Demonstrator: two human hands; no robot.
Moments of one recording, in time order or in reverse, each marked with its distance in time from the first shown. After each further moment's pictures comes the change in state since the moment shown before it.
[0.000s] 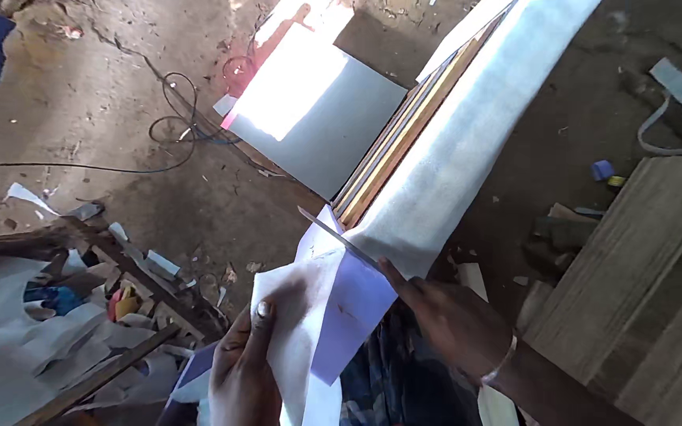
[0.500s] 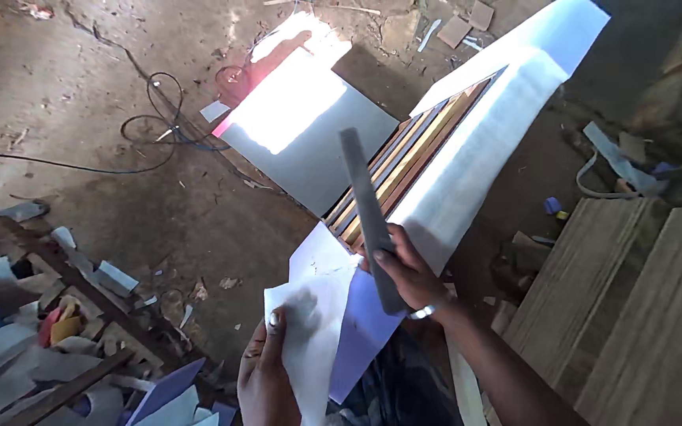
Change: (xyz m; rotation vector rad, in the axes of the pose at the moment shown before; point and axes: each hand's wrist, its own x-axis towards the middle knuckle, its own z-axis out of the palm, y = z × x) left_hand 0.021 -0.009 -0.019 -0.254 0.121 -0.185; right_hand 0.100 -0.021 0.011 1.157 0.047 0.405
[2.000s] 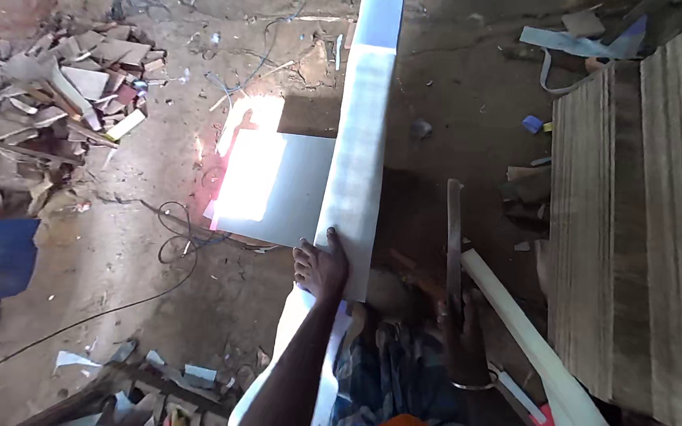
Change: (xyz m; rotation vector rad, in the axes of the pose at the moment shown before) left_hand 0.023 -0.113 0.192 1.615 0.000 0.378; right_hand -0.202 0.140 -0.049 -0.018 1.083 -0.003
